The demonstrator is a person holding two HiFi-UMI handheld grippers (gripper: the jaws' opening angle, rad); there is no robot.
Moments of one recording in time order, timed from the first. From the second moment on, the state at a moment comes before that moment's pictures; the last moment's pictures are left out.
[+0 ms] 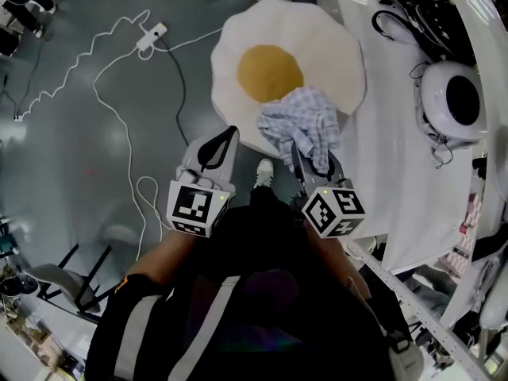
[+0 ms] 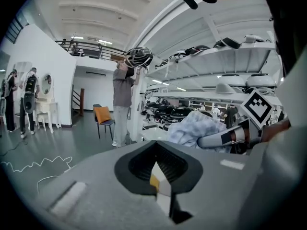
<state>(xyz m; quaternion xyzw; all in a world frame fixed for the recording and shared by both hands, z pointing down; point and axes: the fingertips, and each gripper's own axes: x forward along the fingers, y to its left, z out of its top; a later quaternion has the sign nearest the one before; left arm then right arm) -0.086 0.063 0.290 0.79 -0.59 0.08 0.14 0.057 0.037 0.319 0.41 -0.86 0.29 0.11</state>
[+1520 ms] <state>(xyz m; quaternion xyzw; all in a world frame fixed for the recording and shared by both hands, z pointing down) -0.100 -0.142 0.634 0.76 -0.60 0.16 0.22 0.063 -0.162 0.674 0.45 -0.79 0.38 0.20</state>
